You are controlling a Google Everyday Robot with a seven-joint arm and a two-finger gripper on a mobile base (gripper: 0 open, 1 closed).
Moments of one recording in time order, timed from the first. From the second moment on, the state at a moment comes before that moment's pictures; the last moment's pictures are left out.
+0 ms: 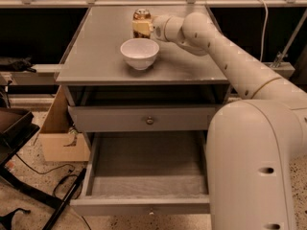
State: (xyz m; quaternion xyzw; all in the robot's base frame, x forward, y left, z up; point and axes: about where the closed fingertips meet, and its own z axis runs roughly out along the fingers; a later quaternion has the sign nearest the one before) arm 0.906 0.030 0.886 -0.27 0.71 0.24 0.60
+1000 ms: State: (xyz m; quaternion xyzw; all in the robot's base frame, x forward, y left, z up) arm 0.906 0.031 0.886 -0.27 0.71 0.24 0.60
